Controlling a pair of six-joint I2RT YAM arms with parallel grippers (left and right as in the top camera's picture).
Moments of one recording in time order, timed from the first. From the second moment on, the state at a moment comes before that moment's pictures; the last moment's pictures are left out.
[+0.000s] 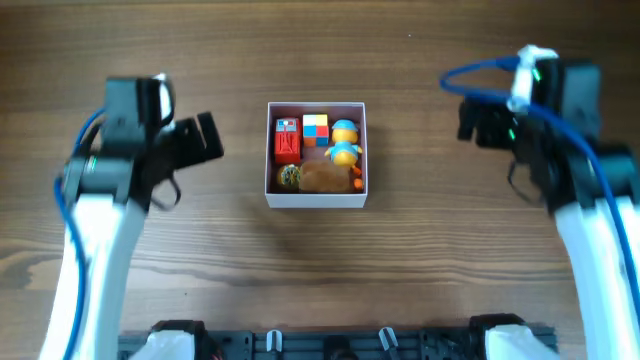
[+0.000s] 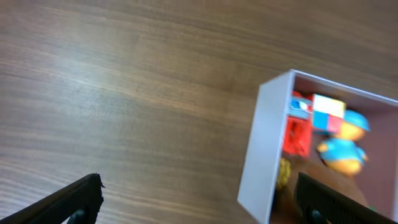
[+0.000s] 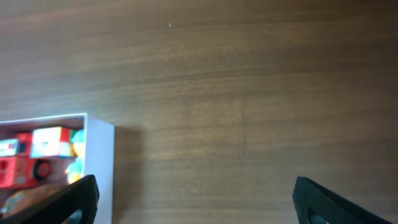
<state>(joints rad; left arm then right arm) -0.04 1.24 1.21 -0.94 0.01 -0.30 0.06 1.20 1.29 -0.90 0.05 0.17</state>
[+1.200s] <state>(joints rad) -0.04 0.37 0.77 -0.89 0.02 -0.36 0.06 0.49 0.66 -0.81 0.07 0.44</state>
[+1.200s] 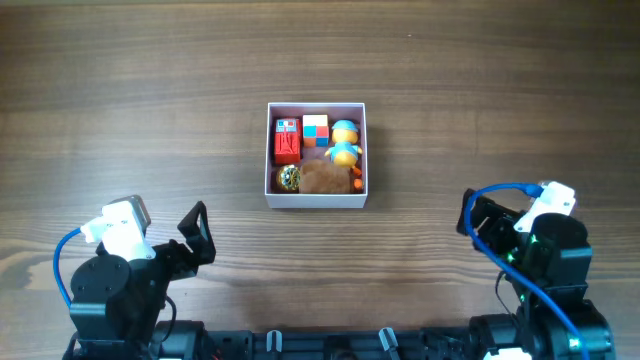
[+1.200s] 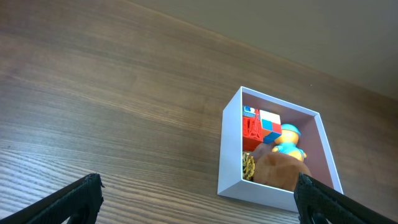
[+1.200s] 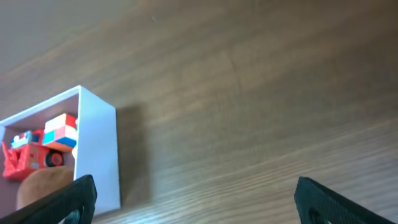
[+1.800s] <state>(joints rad) -0.04 0.37 0.77 -0.89 0.02 -0.36 0.07 0.02 0.11 -0.01 -0.09 0.02</state>
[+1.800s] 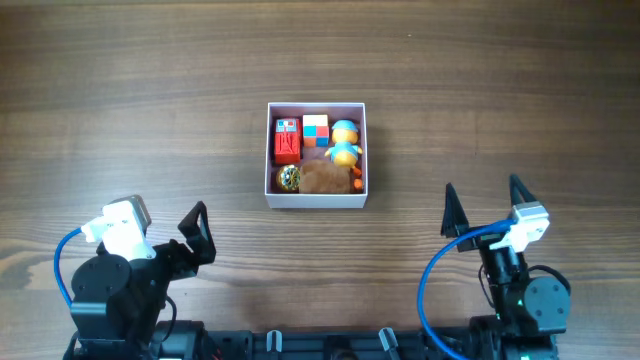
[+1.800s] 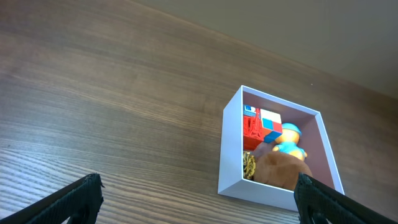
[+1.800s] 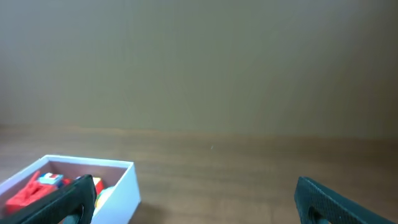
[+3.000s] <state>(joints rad) -0.04 0.36 0.77 -0.93 0.01 -0.36 0.07 0.02 0.01 0.00 -0.09 -0.03</state>
